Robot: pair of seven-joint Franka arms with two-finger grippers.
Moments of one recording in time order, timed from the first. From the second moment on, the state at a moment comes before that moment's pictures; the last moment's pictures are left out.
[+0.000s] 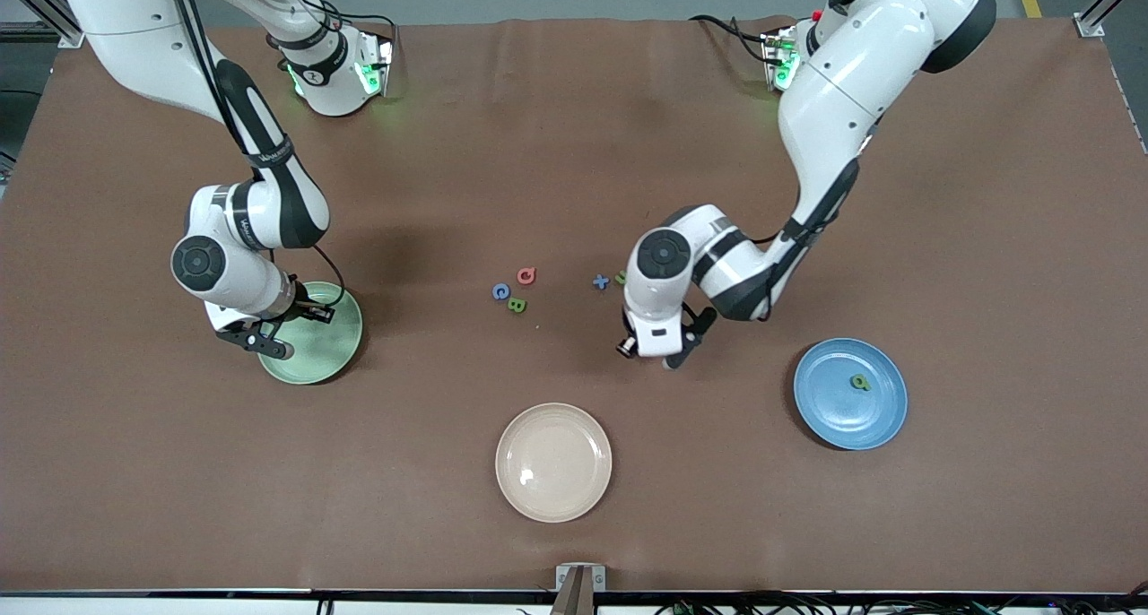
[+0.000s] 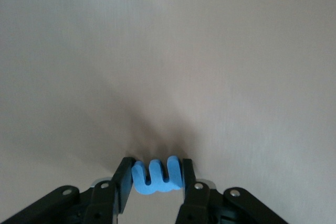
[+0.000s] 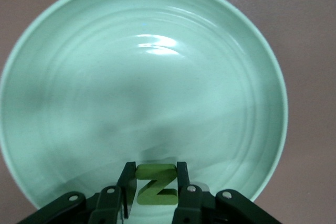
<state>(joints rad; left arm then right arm) -0.24 0.84 -0.43 -1.57 0.50 2.36 -1.77 0.12 0.41 -0.06 -2.16 0.01 2.46 0.40</state>
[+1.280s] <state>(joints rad) 0.17 0.71 -0.44 -1.60 0.50 2.18 -1.02 0.39 0.38 0.07 -2.00 0.14 2.38 0.75</state>
